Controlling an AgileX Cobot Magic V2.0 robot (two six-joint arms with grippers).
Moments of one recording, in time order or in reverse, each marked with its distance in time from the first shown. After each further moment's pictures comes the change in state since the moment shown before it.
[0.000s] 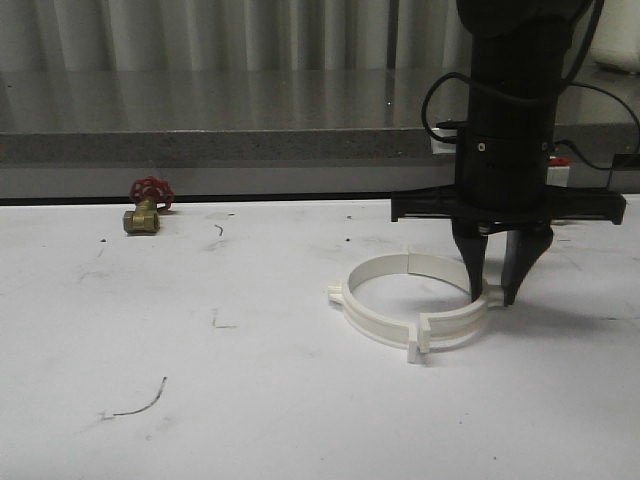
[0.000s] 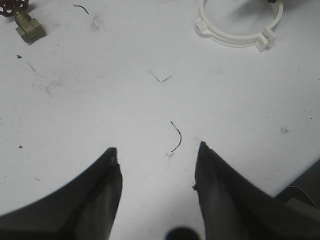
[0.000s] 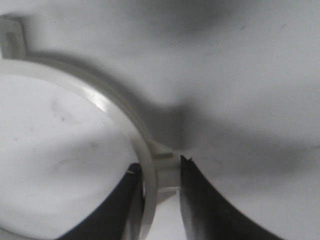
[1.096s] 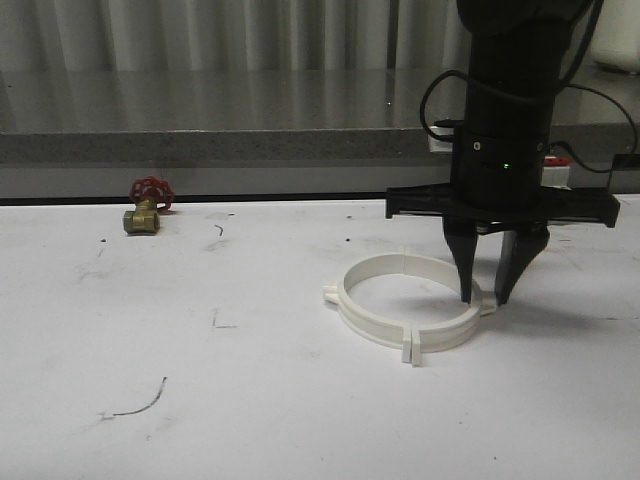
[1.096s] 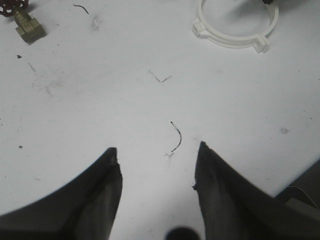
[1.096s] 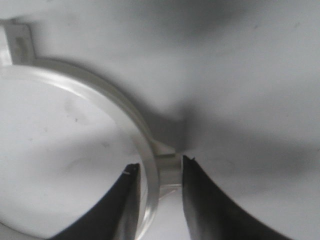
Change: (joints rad) left arm 0.000 0.000 0.000 0.000 0.000 0.000; right arm 0.000 0.000 0.000 0.023 -0.015 0.000
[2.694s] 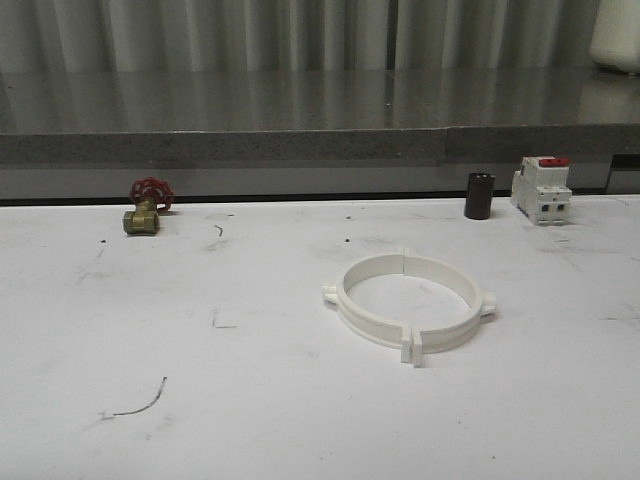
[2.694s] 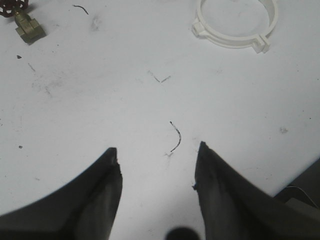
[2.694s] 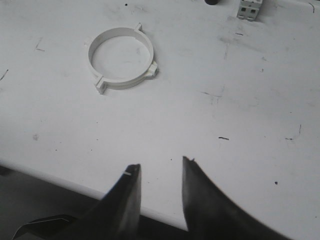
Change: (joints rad) left arm 0.000 0.000 0.000 0.000 0.000 0.000; right arm 0.000 -1.549 0.678 0.006 0.090 -0.554
